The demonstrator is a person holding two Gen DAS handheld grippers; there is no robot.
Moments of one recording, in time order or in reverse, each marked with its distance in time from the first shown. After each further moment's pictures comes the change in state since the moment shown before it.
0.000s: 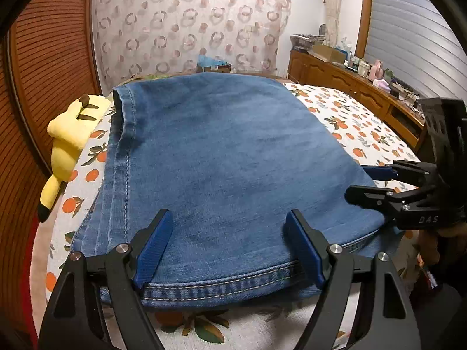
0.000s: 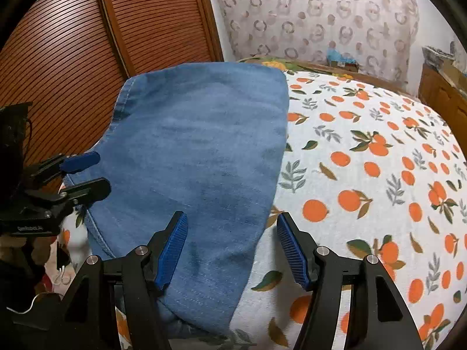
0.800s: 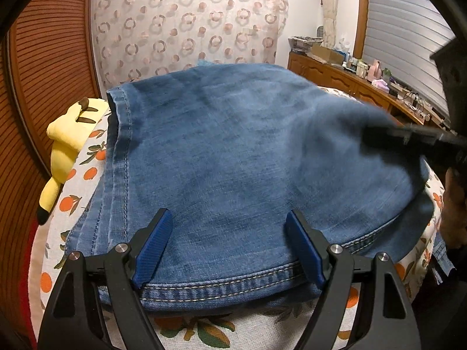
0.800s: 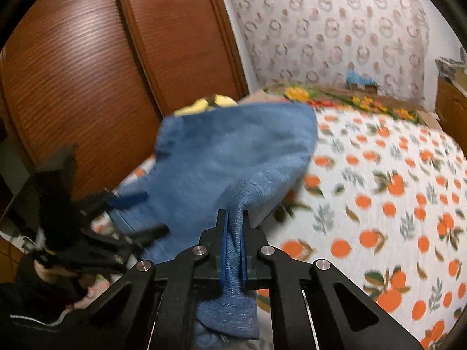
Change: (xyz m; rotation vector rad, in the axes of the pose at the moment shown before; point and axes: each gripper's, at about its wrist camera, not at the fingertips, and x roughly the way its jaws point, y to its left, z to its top) left arm 0.006 0.005 -0.005 0.003 -0.022 -0.009; right arm -0.022 0.011 0.028 -0.020 -0.150 0.124
